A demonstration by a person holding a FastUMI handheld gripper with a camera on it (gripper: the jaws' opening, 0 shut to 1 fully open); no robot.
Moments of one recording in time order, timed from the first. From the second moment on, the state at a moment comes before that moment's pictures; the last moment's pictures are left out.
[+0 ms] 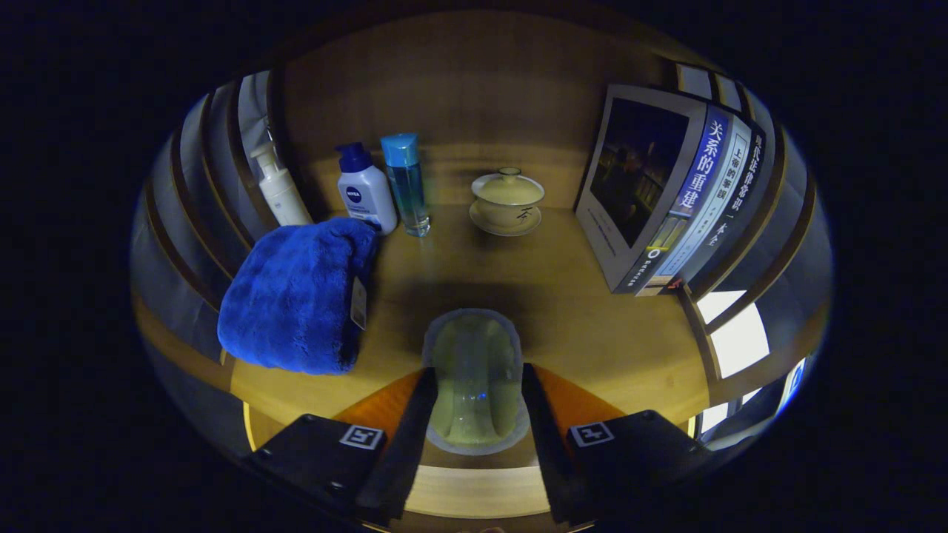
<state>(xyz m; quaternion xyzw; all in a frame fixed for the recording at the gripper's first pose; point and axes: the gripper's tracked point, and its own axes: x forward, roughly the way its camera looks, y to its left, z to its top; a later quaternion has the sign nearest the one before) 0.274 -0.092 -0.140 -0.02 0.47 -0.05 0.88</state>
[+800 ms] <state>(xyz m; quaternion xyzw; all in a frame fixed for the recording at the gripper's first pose) 0.231 -0.049 -0.055 -0.08 0.34 -0.01 0.94</state>
